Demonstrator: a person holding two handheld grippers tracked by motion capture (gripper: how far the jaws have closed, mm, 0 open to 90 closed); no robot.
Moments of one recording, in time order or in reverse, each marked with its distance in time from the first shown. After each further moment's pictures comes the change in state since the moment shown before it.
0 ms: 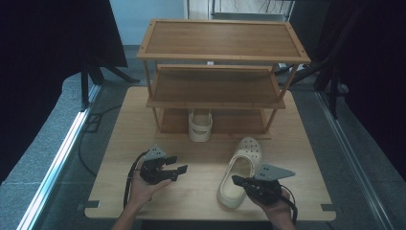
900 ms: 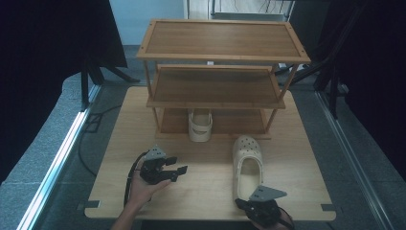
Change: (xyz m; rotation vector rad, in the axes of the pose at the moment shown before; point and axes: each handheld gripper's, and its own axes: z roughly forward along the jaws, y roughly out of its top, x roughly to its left) left arm 0.002 -0.001 0.002 0.014 -0.004 -0.003; right arm 0.027 -0.051 -0.007 0.212 -0.090 0.075
